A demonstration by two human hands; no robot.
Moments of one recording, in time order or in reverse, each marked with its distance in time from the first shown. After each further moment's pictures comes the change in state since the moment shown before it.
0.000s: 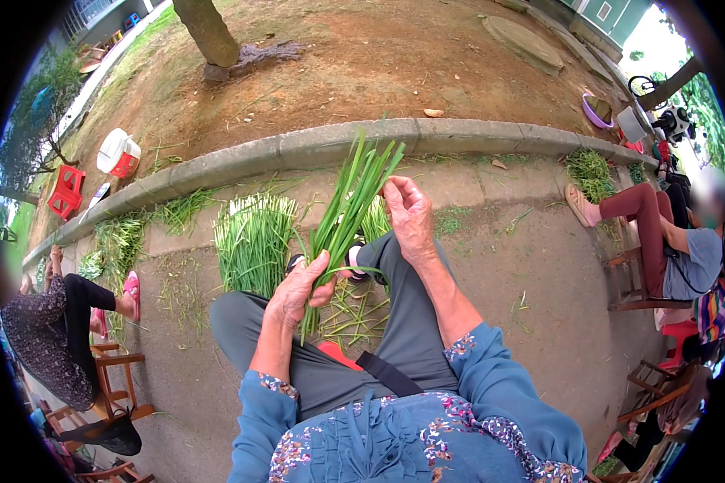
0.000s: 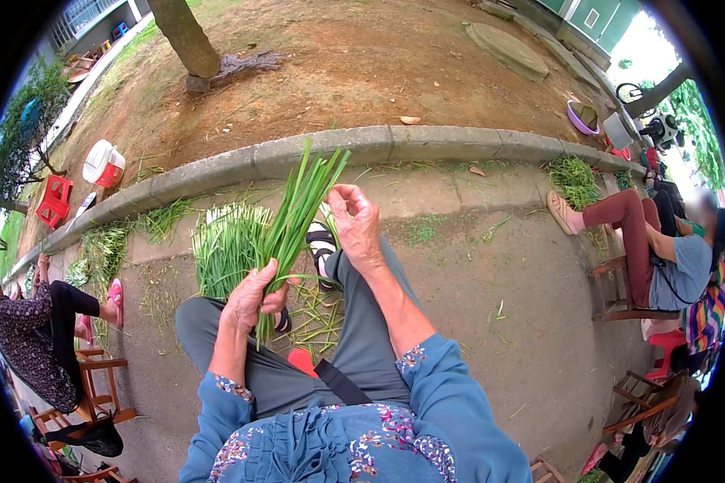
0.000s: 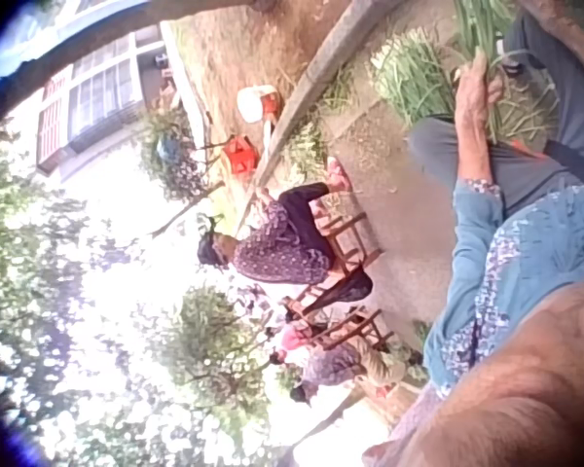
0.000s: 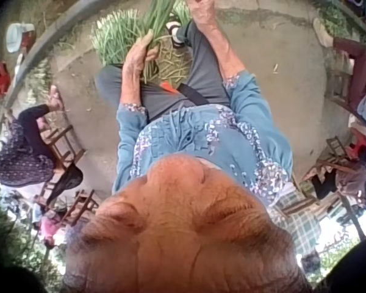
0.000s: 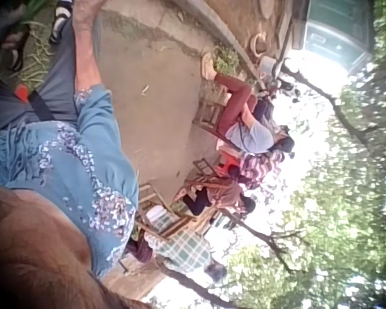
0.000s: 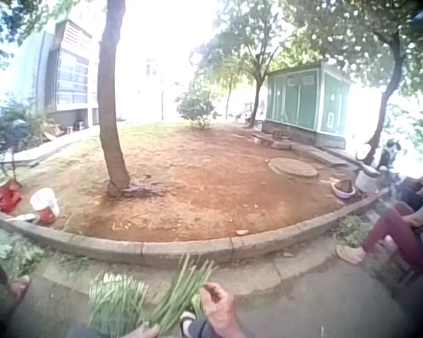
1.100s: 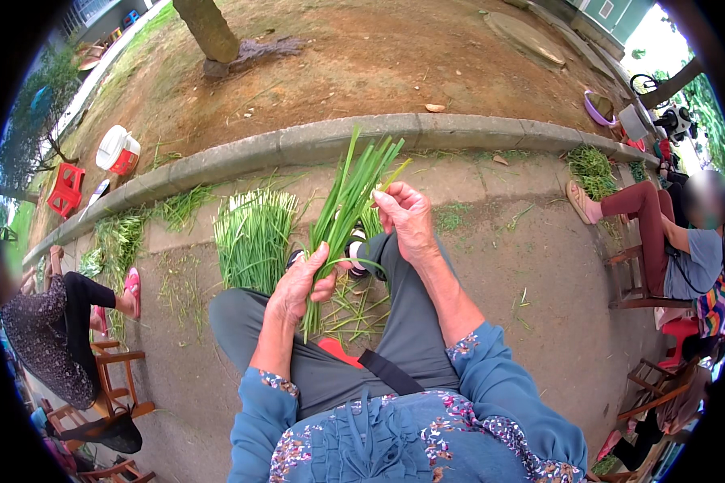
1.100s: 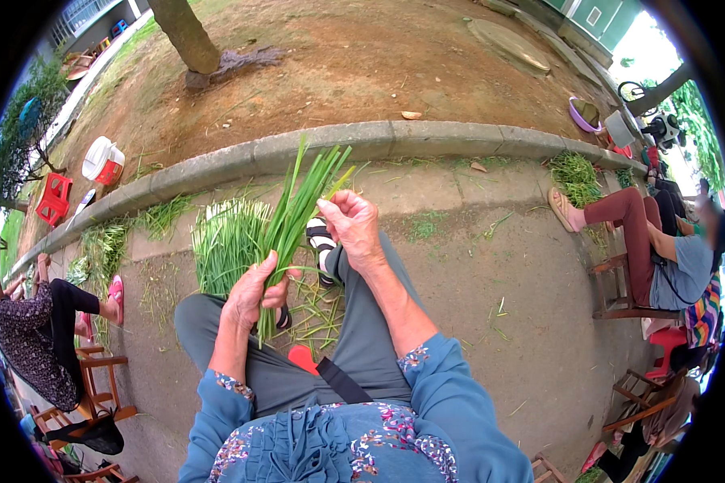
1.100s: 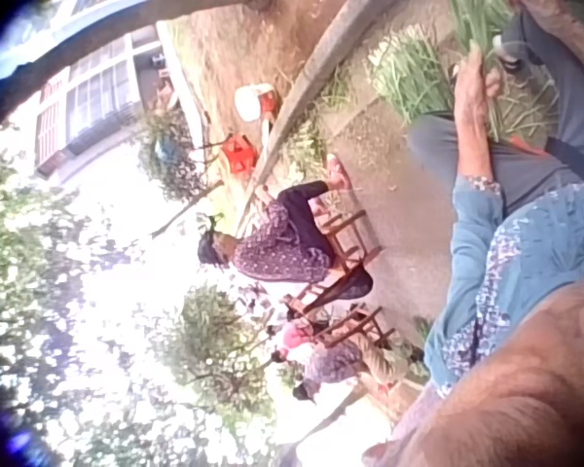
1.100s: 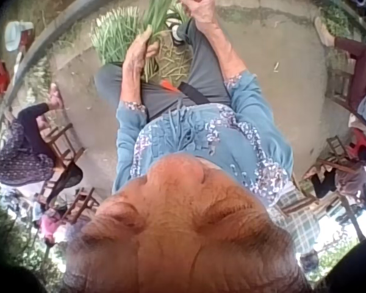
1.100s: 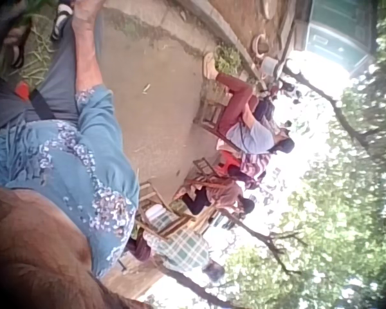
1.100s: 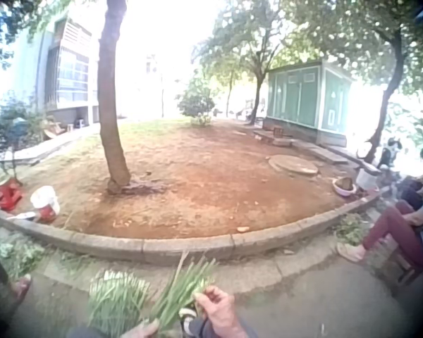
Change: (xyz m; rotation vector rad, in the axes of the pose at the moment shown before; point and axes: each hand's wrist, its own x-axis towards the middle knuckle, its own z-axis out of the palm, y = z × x) left_hand 0.003 0.000 0.002 -0.057 0.059 -0.028; right_hand -0.011 -0.013 -0.003 0.287 -0.135 0.249
